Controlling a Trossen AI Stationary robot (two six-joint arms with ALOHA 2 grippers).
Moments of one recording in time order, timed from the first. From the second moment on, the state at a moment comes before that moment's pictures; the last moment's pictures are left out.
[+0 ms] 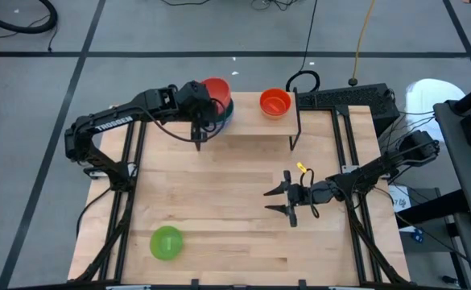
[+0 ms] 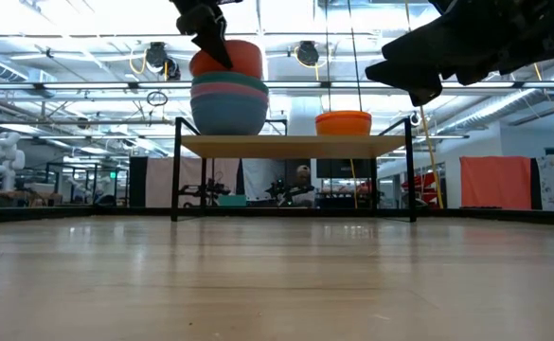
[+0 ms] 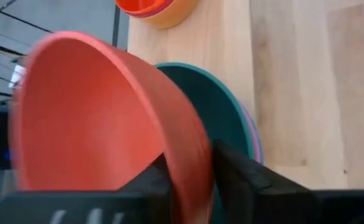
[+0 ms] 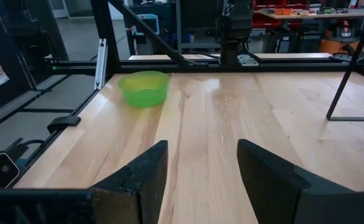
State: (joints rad) left arm 0.34 1.52 1.62 -0.95 -0.22 0.55; right arm 0.38 1.29 0.36 0.73 0.29 0.14
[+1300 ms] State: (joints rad) left arm 0.21 1.46 1.62 -0.86 -0.21 0.38; right arm 0.38 1.29 0.36 0.73 0.32 0.14
